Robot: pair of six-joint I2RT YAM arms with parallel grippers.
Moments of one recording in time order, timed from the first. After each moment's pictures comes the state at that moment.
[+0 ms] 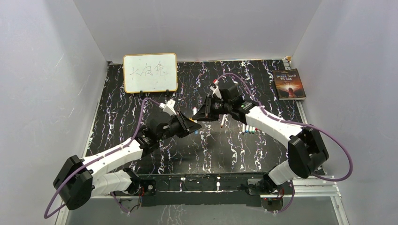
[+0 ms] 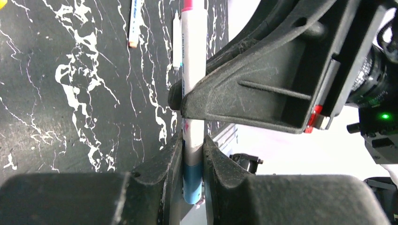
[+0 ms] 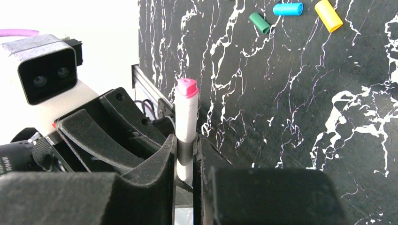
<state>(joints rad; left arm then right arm) -0.78 1.10 0.57 0.14 0.15 -1.17 0.61 1.47 1.04 -0.17 -0.50 0.88</state>
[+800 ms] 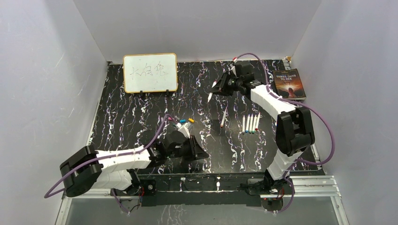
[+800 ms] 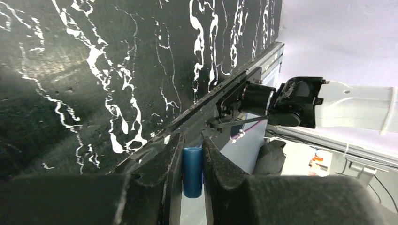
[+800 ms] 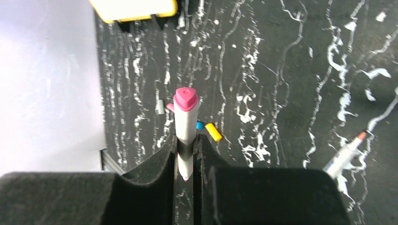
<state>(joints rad) -1.05 1.22 0.43 0.23 0.15 -1.20 0.30 1.74 1.33 -0.23 -0.48 0.73</state>
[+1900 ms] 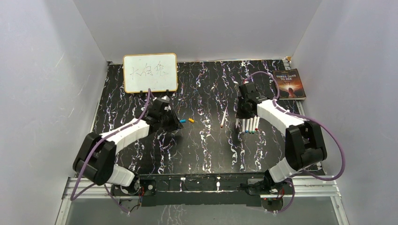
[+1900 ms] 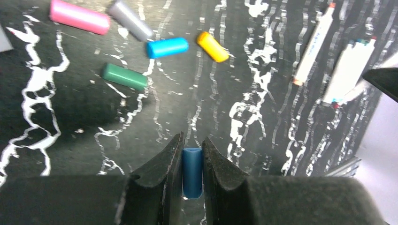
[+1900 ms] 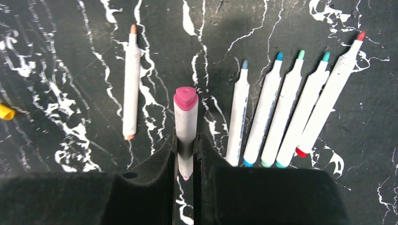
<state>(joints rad) -0.51 1.39 0.74 -0.21 0.14 -0.80 0.30 1.53 1.02 -0.53 0.05 0.44</state>
